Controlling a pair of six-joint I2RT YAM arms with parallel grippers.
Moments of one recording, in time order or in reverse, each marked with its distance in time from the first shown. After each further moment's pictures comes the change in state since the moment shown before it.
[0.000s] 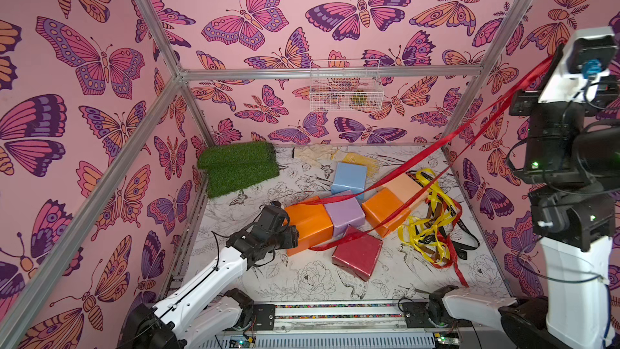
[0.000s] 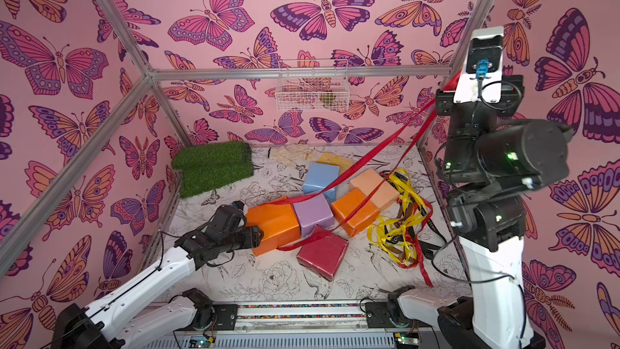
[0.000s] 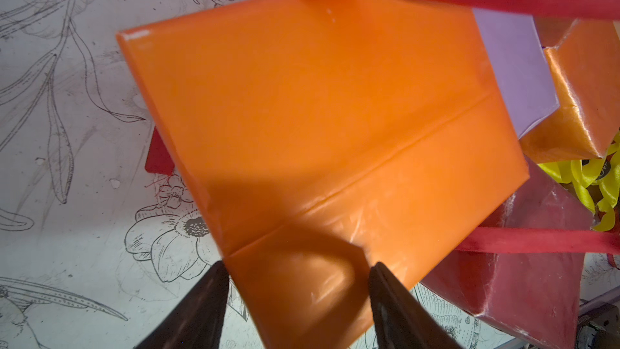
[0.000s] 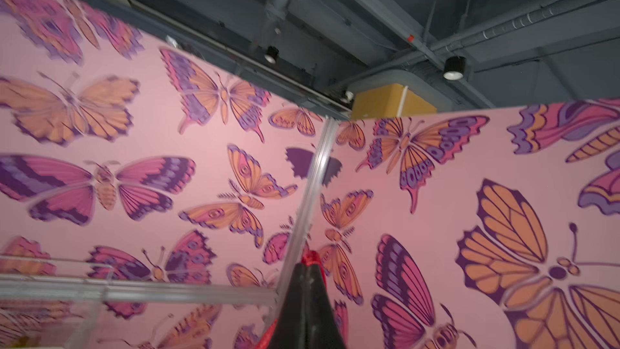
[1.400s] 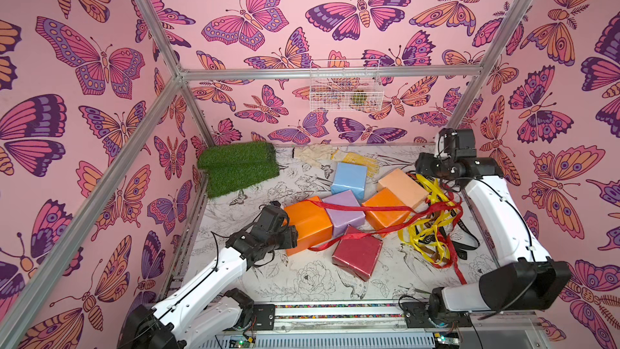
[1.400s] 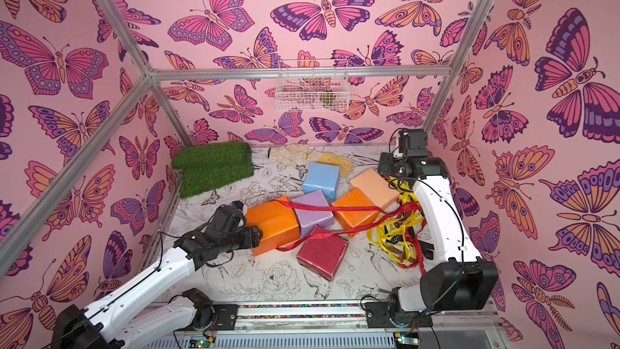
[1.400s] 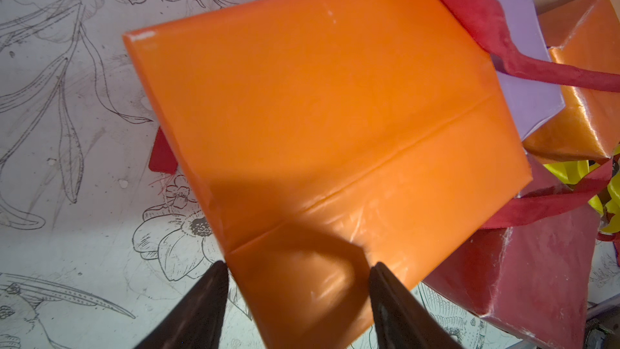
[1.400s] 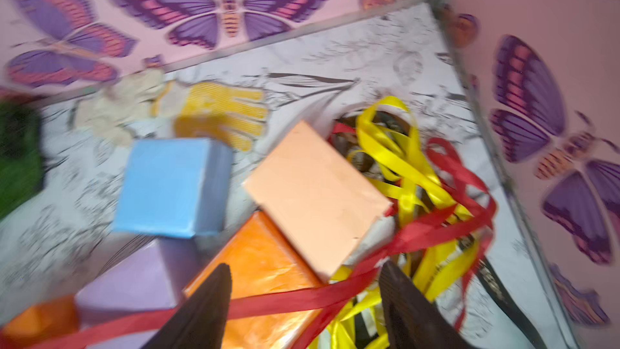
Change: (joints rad) left arm 0.000 -0.004 0.003 -0.008 -0.012 0.007; right arm -0.192 0.200 -0.536 -0.588 -0.634 0.836
